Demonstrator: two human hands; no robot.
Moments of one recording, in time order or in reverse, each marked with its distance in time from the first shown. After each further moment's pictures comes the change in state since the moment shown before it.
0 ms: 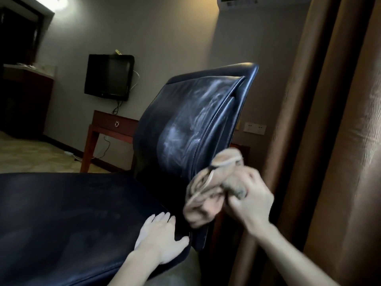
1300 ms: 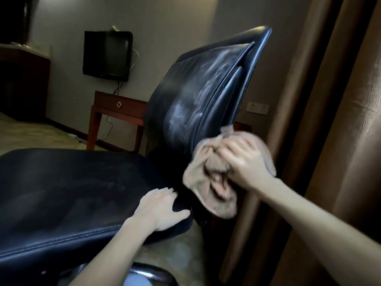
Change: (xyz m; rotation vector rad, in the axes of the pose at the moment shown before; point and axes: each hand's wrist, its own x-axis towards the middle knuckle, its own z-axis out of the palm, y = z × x) left_hand -0.022 -0.018 -0.001 0.042 -0.021 0.146; right_hand 0.027 -0.002 -0.006 -0.259 -0.133 -0.794
